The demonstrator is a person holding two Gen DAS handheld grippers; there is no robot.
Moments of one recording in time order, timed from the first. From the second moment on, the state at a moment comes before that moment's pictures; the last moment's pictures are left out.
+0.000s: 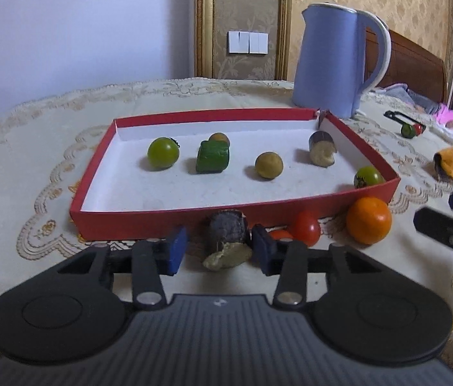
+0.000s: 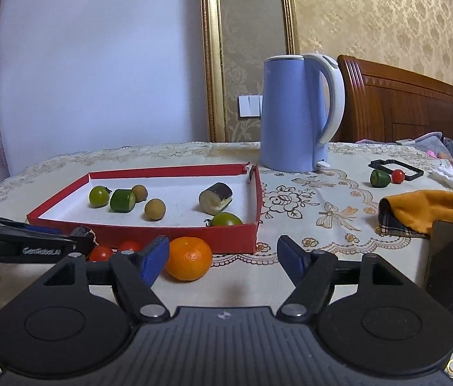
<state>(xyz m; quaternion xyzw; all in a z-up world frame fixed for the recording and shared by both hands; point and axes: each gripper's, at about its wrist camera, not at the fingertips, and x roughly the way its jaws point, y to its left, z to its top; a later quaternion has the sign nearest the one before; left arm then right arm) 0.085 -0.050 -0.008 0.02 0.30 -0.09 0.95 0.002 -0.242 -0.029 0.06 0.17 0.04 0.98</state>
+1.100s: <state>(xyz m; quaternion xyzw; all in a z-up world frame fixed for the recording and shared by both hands) 0.042 0.007 0.005 -0.02 0.25 -0.08 0.97 0.066 -0.203 -0.039 -0.06 0.28 0.10 0.95</state>
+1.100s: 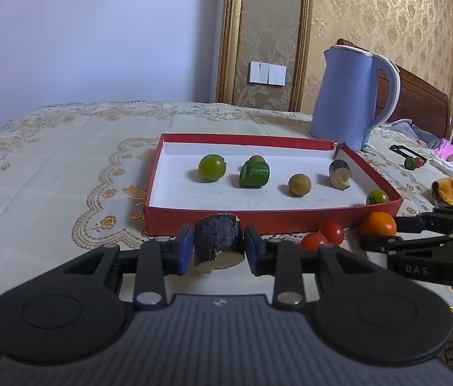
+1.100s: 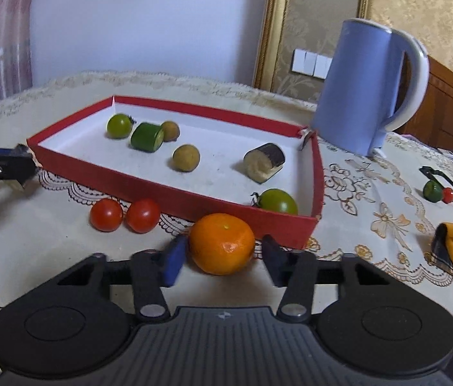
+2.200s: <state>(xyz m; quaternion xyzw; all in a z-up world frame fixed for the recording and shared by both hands) 0.158 -0.021 0.023 0.07 0.27 -0.01 0.96 -0.014 -0.248 -0.023 0.02 0.20 0.11 0.97</state>
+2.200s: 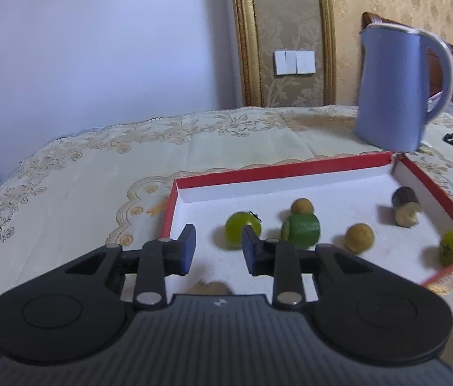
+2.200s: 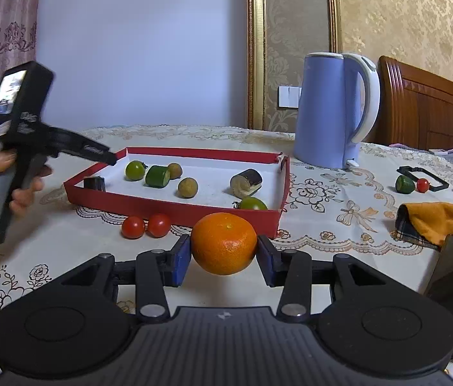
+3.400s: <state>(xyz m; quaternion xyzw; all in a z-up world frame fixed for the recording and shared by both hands) 0.043 -0.007 -0.006 0.02 0.23 0.05 0.97 0.009 -0.222 -0.010 0.03 0.19 0.10 0.98</state>
